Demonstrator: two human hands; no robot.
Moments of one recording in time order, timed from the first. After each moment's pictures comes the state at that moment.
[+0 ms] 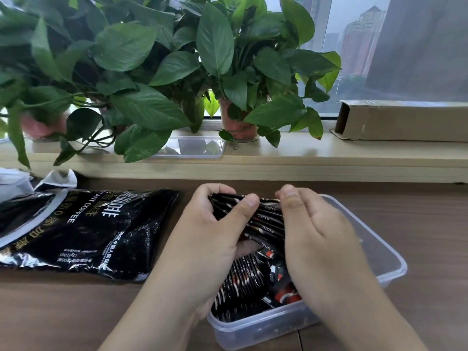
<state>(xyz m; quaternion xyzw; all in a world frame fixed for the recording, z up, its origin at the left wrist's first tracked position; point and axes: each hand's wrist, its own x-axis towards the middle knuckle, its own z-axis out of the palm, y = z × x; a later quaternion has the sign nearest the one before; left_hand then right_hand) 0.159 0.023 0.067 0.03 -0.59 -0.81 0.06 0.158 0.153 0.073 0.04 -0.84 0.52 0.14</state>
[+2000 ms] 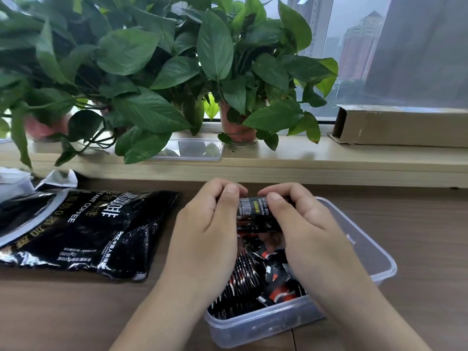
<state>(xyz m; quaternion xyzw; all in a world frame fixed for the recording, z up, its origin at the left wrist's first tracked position) 0.157 0.022 0.066 -0.03 -0.77 -0.60 0.22 0.150 0.155 0.071 0.09 -0.77 0.63 0.07</state>
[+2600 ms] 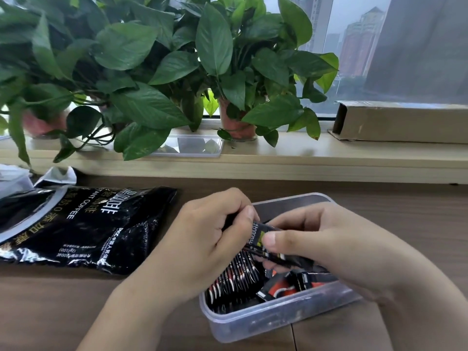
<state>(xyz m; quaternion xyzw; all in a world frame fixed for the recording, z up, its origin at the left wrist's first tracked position) 0.151 -0.001 0.057 -0.26 -0.84 -0.41 0.26 0.146 0.193 0.090 0.15 -0.76 0.59 -0.23</state>
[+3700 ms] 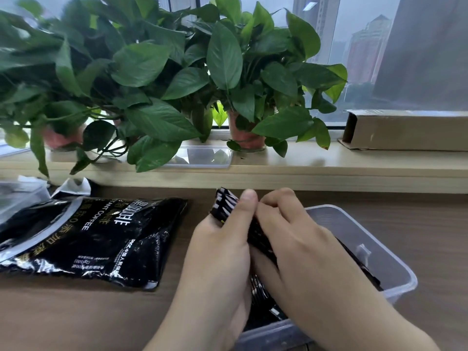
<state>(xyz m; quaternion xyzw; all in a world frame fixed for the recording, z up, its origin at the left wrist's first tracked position) 0.168 0.046 0.082 0.10 -0.47 -0.87 0.07 0.154 0.145 0.070 0.31 -0.89 0.21 0.26</state>
